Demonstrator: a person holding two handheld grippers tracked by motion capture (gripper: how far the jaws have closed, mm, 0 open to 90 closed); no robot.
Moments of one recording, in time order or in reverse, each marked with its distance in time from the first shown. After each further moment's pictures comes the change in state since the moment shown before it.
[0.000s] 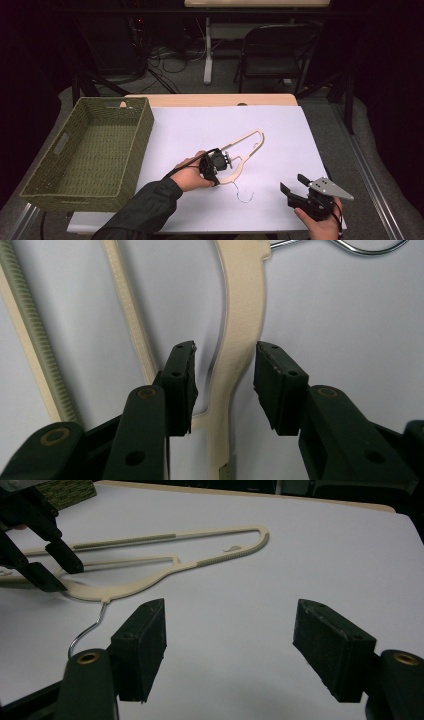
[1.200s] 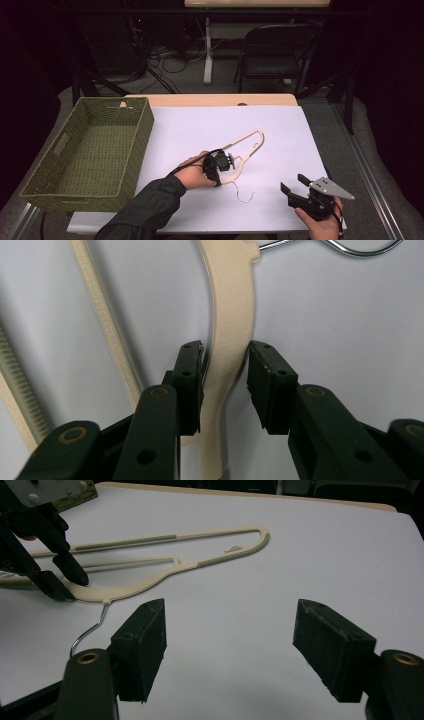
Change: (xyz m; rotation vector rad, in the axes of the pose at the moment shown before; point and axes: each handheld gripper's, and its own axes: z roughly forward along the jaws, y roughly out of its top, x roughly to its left) left arm 0.003 0.008 0.009 0.031 -0.054 0.017; right arm -0.001 0.000 -0.001 0.001 0.005 0.010
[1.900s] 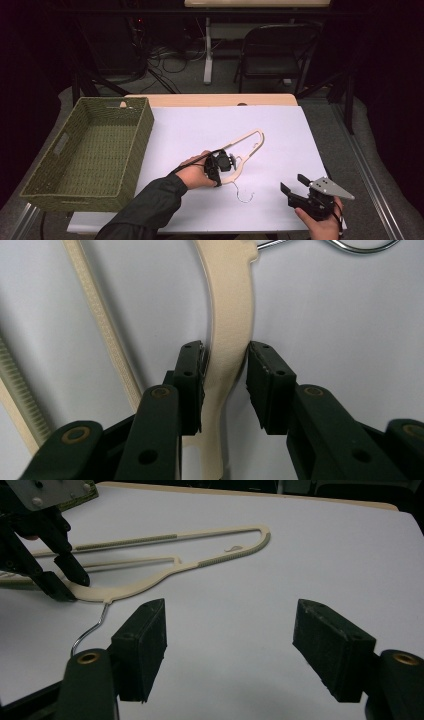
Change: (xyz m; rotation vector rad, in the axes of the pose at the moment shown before) left arm -0.001 0.005 0.001 0.028 0.006 0.019; right arm 0.000 0.000 0.001 -0.008 0.004 0.002
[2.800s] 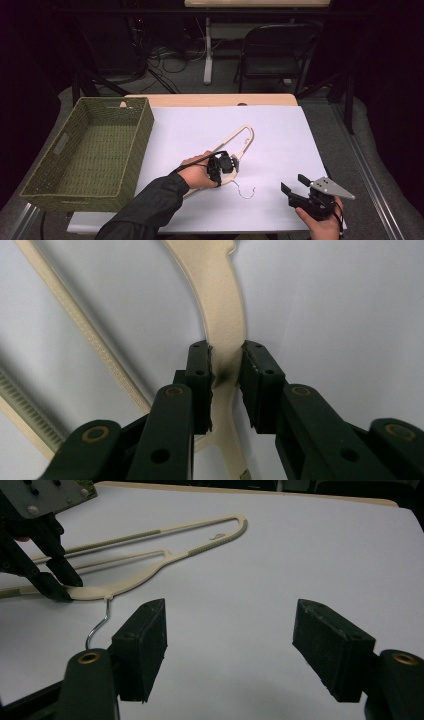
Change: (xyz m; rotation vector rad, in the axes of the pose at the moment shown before) left arm -0.006 0.006 -0.001 0.060 0.002 0.014; right arm -0.002 0.000 0.000 0.011 0.000 0.008
